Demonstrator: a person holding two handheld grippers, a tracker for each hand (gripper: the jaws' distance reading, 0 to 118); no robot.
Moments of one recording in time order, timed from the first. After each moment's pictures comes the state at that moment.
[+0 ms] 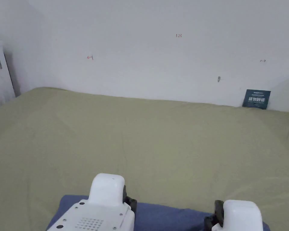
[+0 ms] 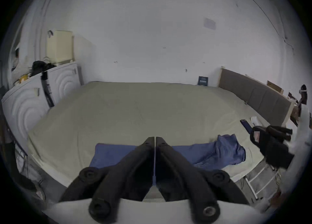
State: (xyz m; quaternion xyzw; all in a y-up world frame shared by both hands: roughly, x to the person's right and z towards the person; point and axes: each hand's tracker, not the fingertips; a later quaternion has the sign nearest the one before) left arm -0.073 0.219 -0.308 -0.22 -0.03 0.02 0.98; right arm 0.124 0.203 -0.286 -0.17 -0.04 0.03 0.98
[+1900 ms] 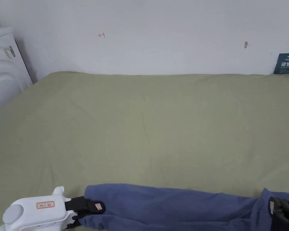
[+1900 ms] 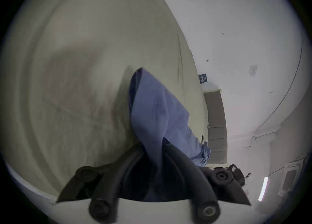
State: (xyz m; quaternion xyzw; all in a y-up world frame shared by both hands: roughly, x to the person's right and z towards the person) left arm -0.335 0.026 -0.470 -0.46 -0.16 0.45 0.75; right arm 0.182 0.197 -0.322 -0.26 0.00 -0.06 0.96
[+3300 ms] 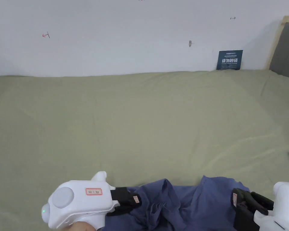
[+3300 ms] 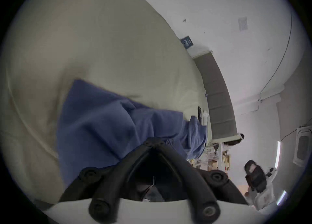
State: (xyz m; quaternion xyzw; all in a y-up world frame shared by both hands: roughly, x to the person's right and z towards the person) left arm -0.083 0.065 -0.502 -0.52 -0.27 0.33 0.74; right arm 0.224 0.214 -0.284 -0.24 -0.02 -0.11 0.97
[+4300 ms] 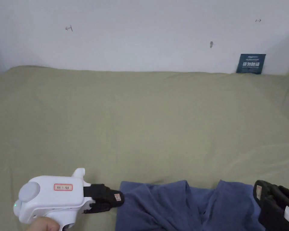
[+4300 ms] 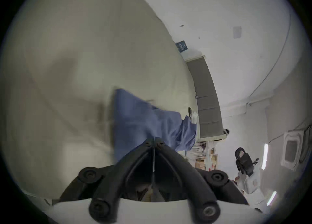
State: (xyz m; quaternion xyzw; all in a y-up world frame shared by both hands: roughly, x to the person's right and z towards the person) left arm -0.210 0.060 -0.494 -0.51 -0.30 0.40 0.70; right arm 0.214 0.234 -0.287 -0.20 -0.01 -0.09 0.97
